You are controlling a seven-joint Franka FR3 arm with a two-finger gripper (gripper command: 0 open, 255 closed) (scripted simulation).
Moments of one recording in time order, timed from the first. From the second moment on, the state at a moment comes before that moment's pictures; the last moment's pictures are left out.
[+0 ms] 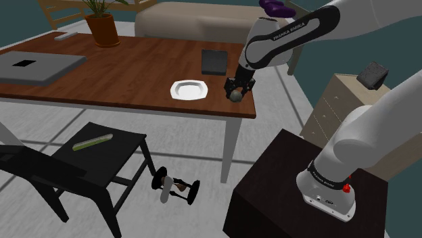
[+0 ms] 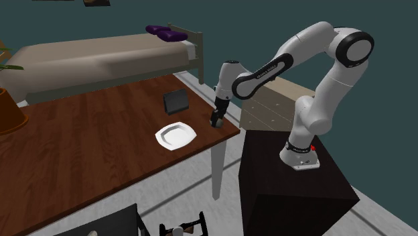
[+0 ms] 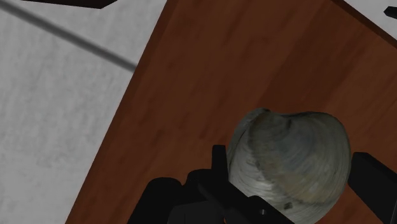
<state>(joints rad) -0.06 -0.27 -0.04 -2.53 0.19 2.42 0.23</state>
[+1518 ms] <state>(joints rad) -0.06 -0.30 -0.01 -2.31 0.16 2.17 0.31</state>
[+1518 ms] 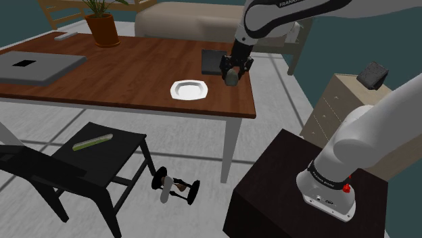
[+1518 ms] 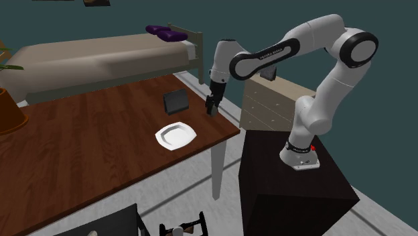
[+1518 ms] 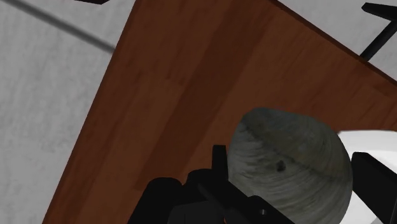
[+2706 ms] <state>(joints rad) 0.02 0.27 0.07 -1.65 0.10 2.10 0.50</state>
